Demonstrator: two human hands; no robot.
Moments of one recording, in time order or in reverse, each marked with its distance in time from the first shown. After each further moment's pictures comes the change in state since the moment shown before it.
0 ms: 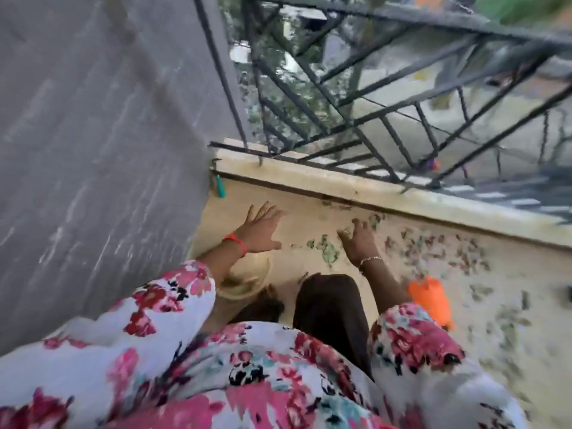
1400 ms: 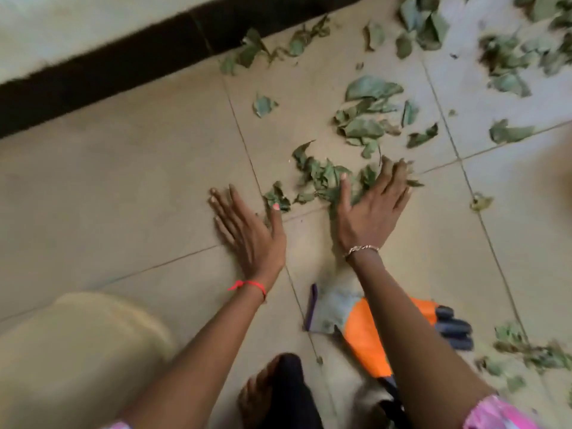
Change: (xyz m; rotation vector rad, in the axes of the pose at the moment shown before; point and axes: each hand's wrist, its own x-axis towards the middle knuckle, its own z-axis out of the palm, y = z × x) left_hand 0.493 -0.106 0.558 -0.312 0.548 -0.186; right_hand 0.400 0.343 0.498 0.169 0.798 0.518
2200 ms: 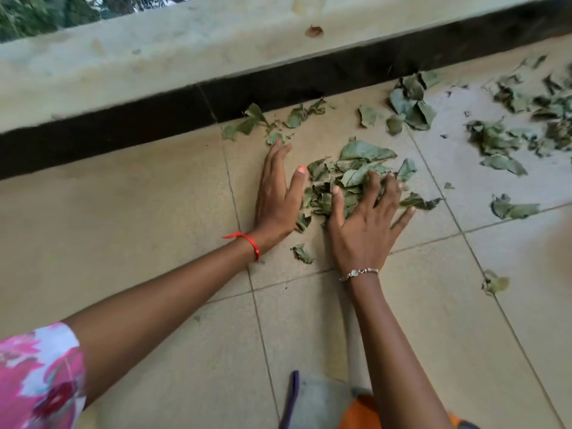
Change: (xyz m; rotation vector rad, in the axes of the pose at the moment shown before) left_hand 0.110 0.099 0.031 -0.531 -0.076 0.438; right_hand 0.074 -0.018 0.023 0.022 0.100 -0.173
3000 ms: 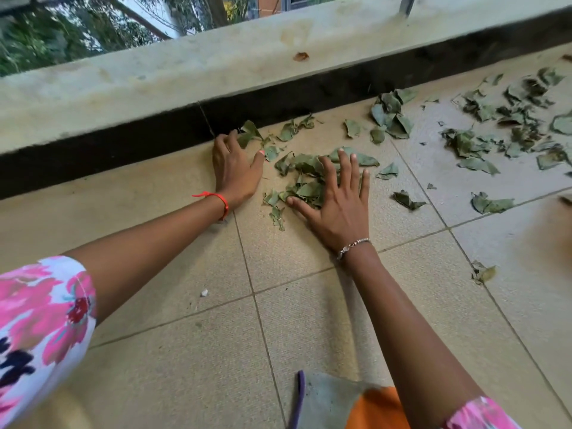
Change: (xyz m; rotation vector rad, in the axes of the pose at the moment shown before) left_hand 0.063 -0.030 -0.044 0.370 0.041 -0.093; right_hand 0.021 -0.010 0.004 -0.054 -0.097 -0.398
